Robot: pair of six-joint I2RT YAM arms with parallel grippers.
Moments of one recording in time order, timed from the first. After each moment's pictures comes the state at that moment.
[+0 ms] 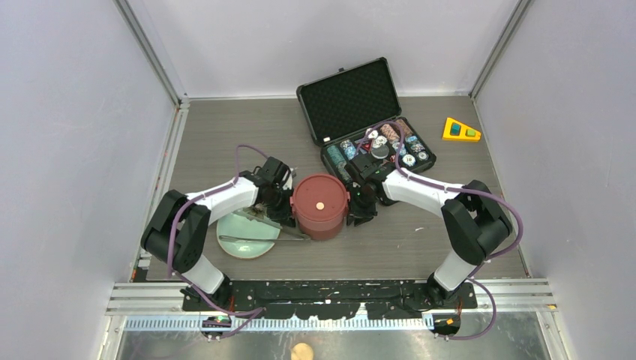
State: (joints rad) left arm -0.54 1.58 0.88 -0.51 0.29 -0.47; right arm 0.68 1.65 1.03 -0.65 -0.16 0.67
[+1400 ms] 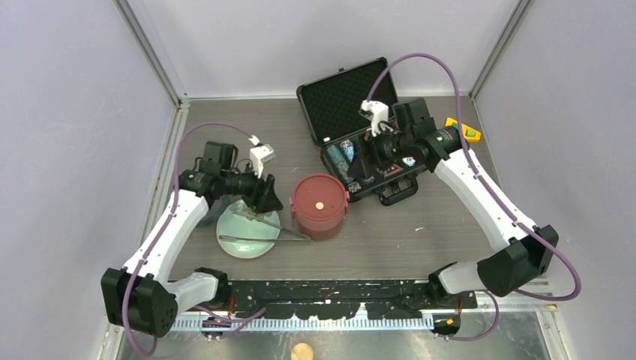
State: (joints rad) left arm -0.23 1.12 0.99 -0.76 0.76 0.28; right arm 0.41 1.37 1.40 -0.82 -0.49 0.00
